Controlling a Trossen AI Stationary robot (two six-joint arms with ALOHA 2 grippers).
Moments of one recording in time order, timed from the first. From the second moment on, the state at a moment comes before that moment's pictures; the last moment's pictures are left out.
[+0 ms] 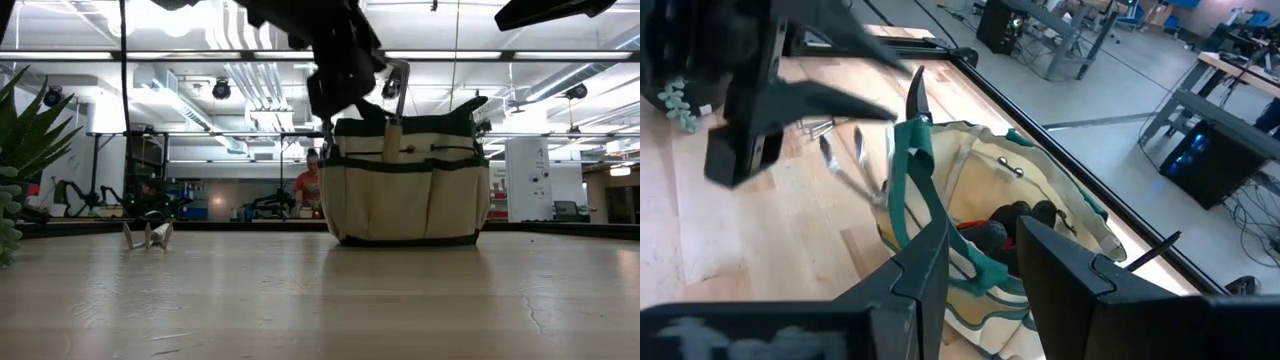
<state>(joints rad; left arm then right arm) -0.41 1.96 1.24 0.63 -1.22 1.10 0.81 1.38 1.01 -0.94 1.21 1.05</state>
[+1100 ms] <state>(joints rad) -0.41 1.81 1.07 0.56 -1.57 0.63 0.81 1.38 1.00 -0.93 1.21 1.07</state>
